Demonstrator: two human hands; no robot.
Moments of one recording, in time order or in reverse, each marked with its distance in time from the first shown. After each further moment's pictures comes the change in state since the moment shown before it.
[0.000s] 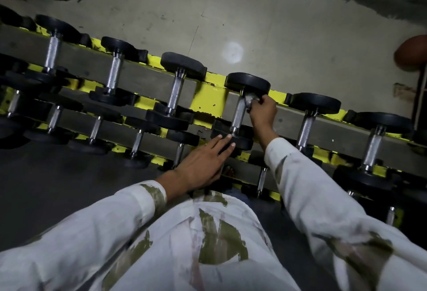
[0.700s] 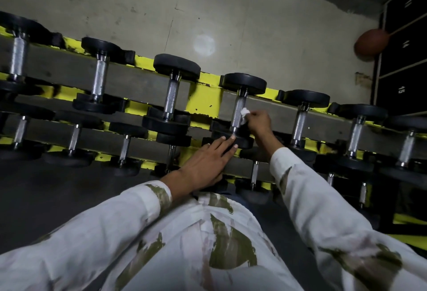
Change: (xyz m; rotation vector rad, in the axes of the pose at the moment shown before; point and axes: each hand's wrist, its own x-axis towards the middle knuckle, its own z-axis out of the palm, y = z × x) left_hand 0.004 -0.034 0.016 -0.001 -0.002 0.163; right_hand -0.027 0.015 0.002 -0.107 -0.107 0.192
